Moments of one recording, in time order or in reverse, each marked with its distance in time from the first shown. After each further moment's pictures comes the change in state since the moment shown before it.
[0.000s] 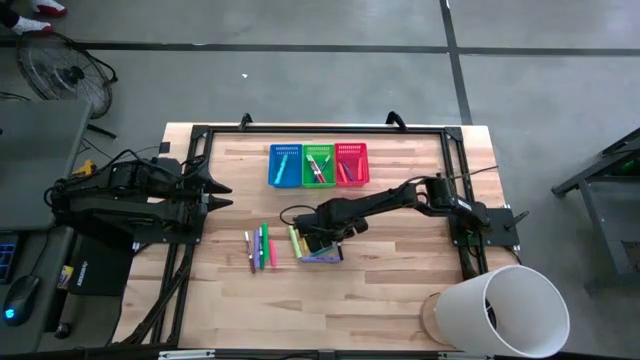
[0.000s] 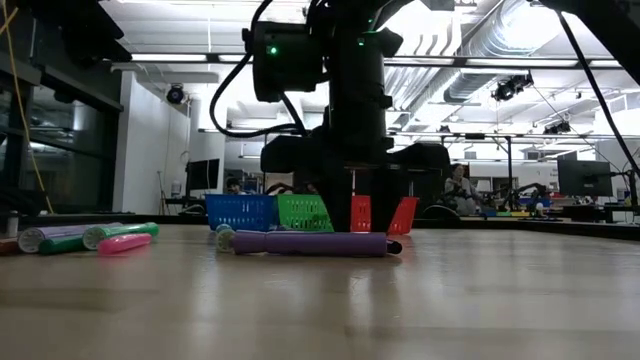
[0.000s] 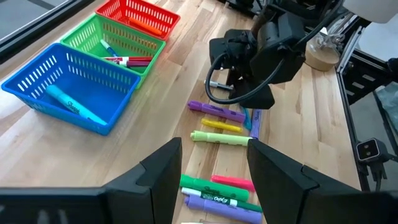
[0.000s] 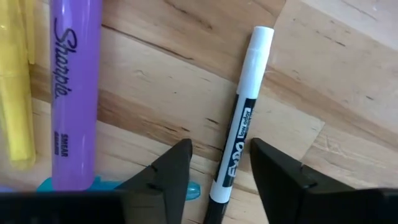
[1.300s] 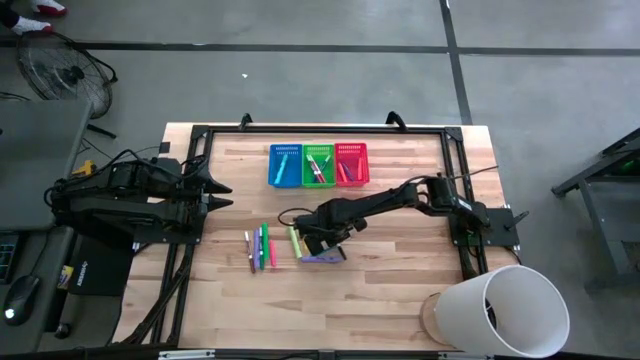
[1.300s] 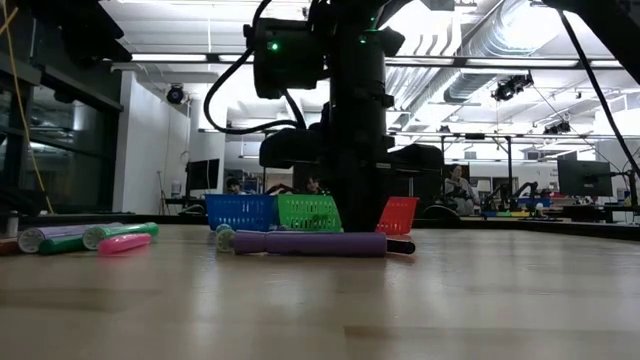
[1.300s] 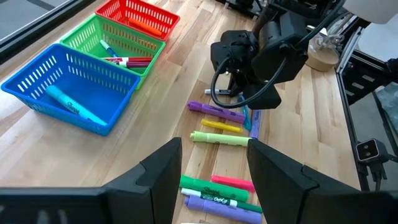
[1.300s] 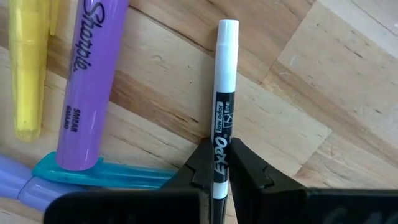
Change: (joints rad) left arm 0.000 0.000 0.000 0.002 -0.001 0.000; right arm -0.003 -0.043 -0.008 0.009 0.008 -0.127
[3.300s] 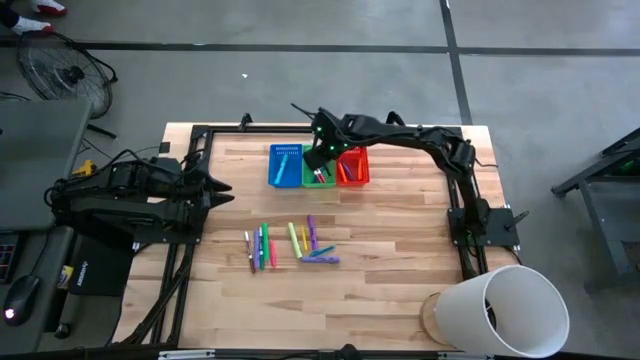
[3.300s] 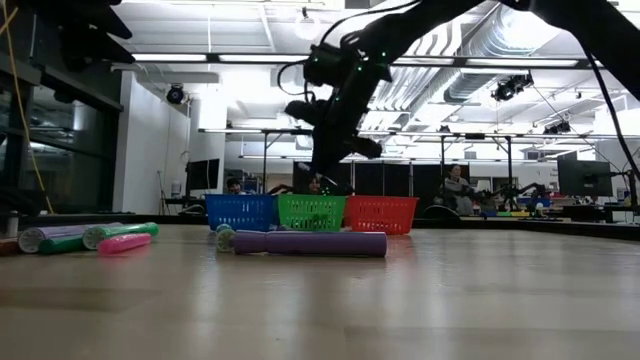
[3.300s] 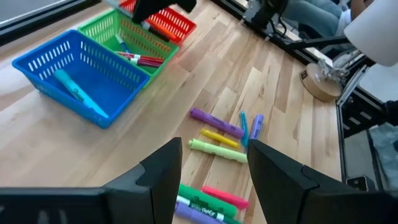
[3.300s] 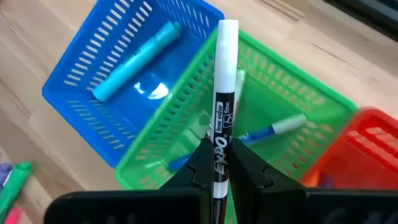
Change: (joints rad) left arm 0.000 0.000 0.000 0.017 -0.056 -0.167; right arm -0.522 -0.166 0.005 0.340 -0.040 -0.631
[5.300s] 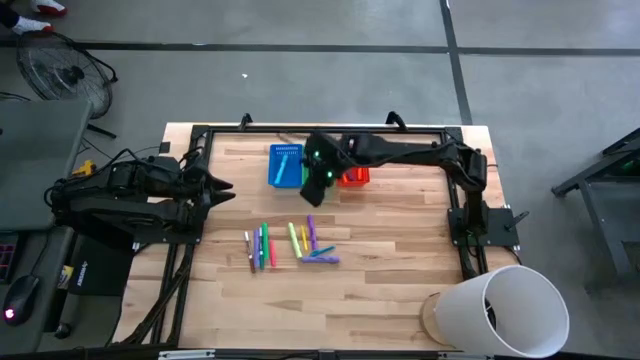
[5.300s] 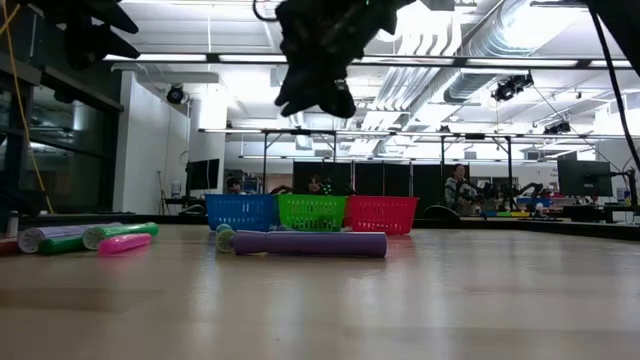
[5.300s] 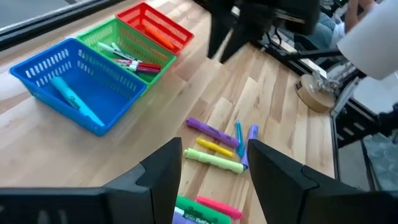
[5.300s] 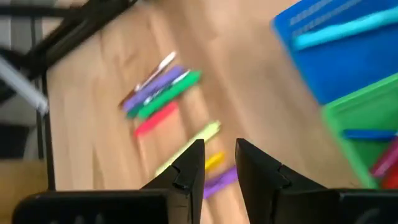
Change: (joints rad) left arm 0.000 0.000 0.000 0.036 -0.006 -0.015; right arm 0.232 -0.134 -0.001 0.006 -0.241 -0.155
